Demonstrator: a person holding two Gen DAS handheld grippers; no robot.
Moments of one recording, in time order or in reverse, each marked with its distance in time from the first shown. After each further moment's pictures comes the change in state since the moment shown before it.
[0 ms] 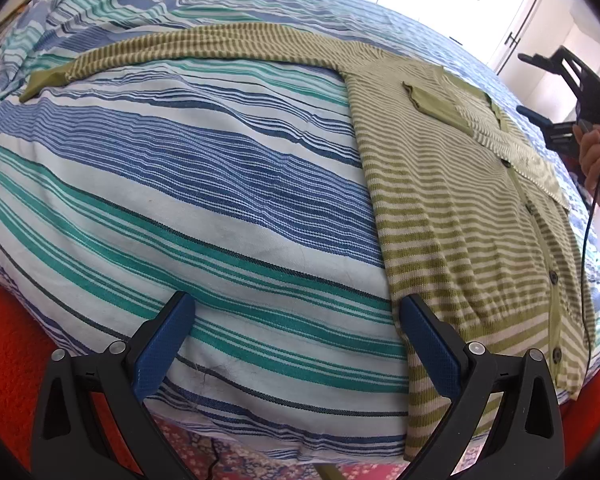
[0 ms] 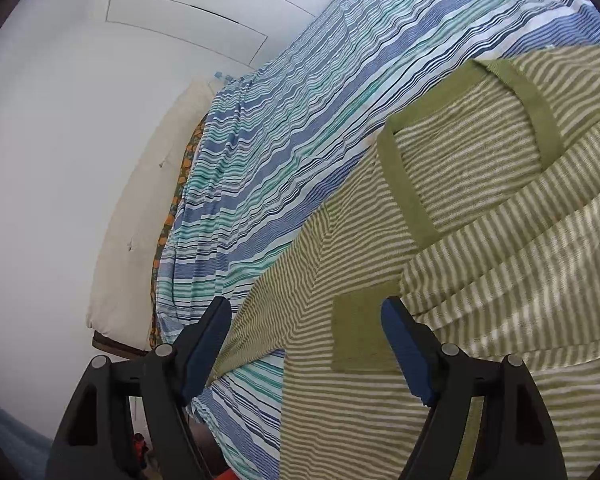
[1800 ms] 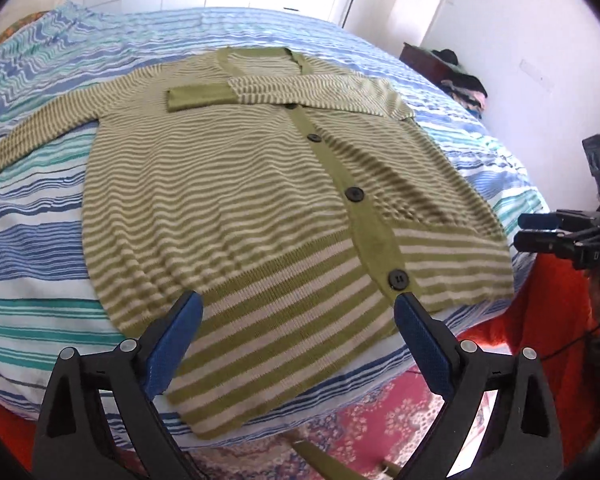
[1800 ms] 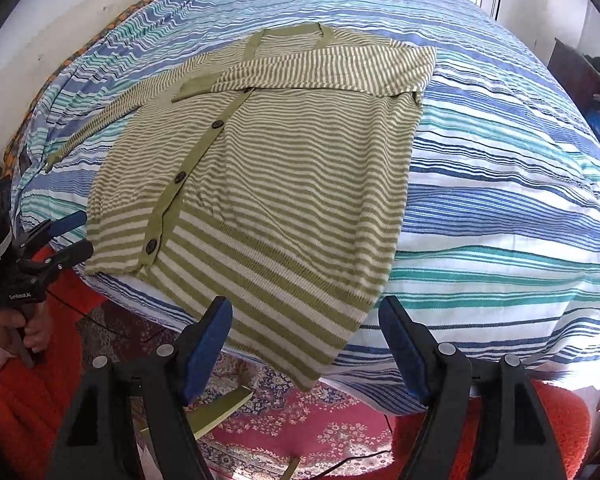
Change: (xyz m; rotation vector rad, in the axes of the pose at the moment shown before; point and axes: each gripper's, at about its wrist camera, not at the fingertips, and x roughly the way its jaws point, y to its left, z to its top) left arm -0.026 -0.138 -0.037 0.476 0.035 -0.292; right arm -0.222 -0.039 -0.256 -0.435 0.152 -0.664
